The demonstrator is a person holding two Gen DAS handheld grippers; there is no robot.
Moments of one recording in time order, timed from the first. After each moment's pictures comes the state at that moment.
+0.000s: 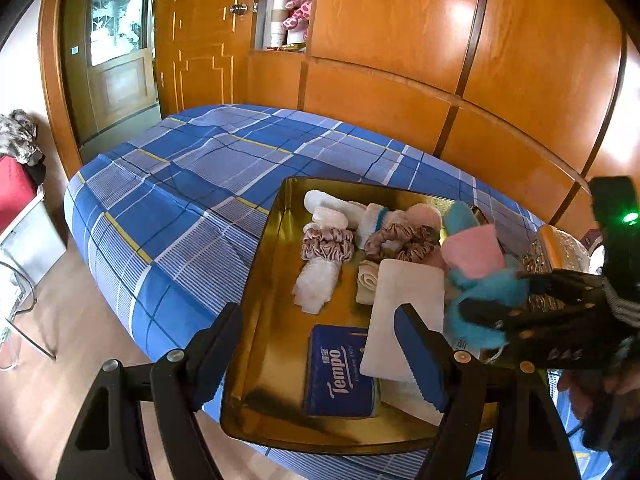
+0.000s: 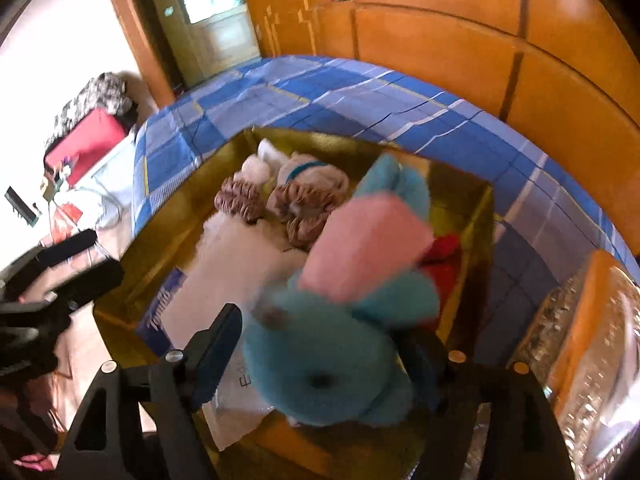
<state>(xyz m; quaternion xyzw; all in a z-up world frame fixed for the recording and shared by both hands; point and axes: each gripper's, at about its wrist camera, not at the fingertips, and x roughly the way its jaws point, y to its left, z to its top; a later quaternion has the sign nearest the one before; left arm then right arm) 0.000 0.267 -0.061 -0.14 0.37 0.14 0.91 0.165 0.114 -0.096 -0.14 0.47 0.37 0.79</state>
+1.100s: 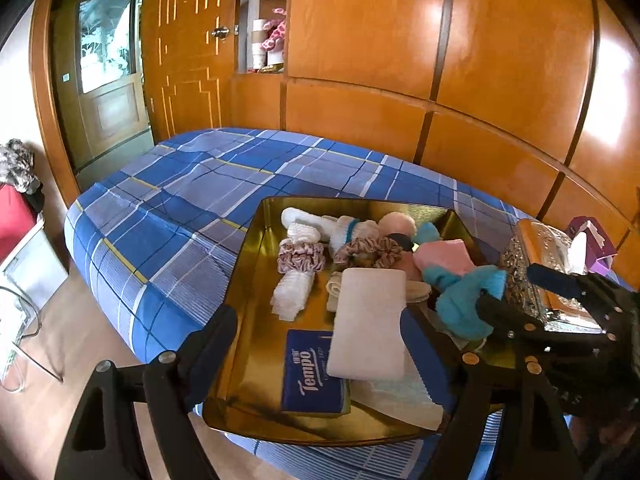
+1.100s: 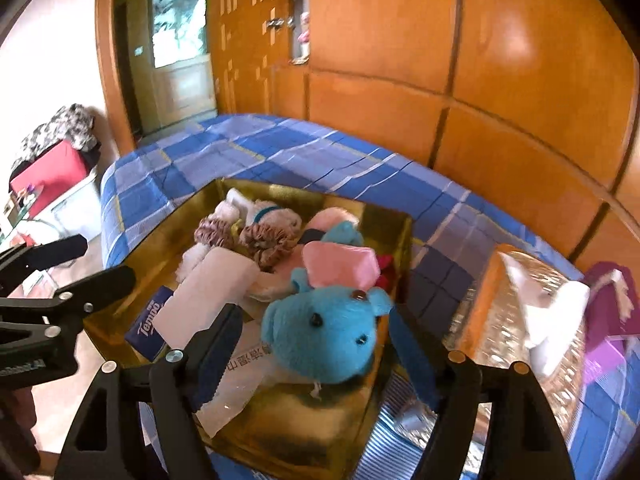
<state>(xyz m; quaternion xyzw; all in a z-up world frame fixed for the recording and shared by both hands) -0.006 0.232 -0.043 -0.10 0.35 0.14 0.92 0.105 0.083 -0.062 -0.15 0.35 0.28 0.88</state>
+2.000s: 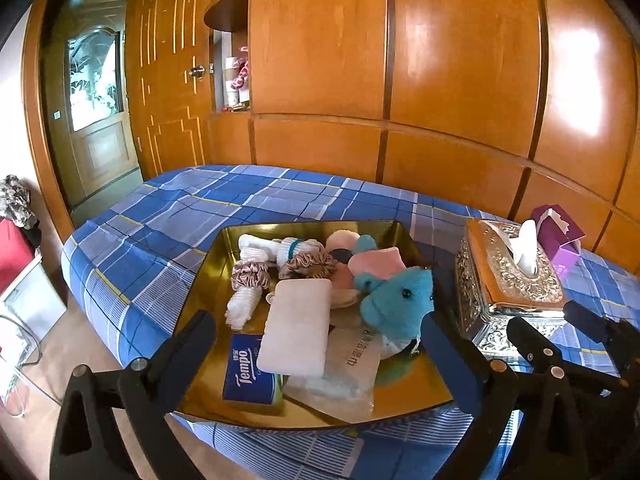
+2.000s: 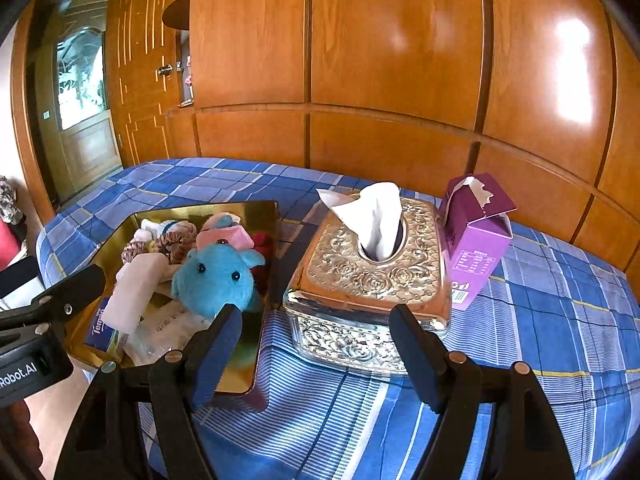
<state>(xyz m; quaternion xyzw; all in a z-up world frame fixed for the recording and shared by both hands) -0.022 0.163 -0.026 -0.06 0.30 0.12 0.94 0.052 -0.007 -0.053 -0.07 0.32 0.12 0.94</state>
